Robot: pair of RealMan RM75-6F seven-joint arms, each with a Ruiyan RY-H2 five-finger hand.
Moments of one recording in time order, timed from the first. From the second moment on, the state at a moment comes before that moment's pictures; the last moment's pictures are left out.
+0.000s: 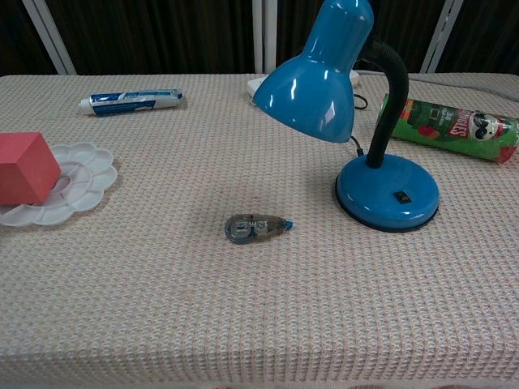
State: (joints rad) left arm -0.10 -1.12 -0.01 -1.64 1.58 1.51 0.07; right arm 0.03 -1.09 0.05 -1.73 -1.41 1.46 -0.12
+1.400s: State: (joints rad) left arm -0.12 -1.15 -0.02 -1.60 1.54 1.46 0.05; right arm 0.18 -1.07 -0.02 -1.83 -1.51 1.15 -0.20
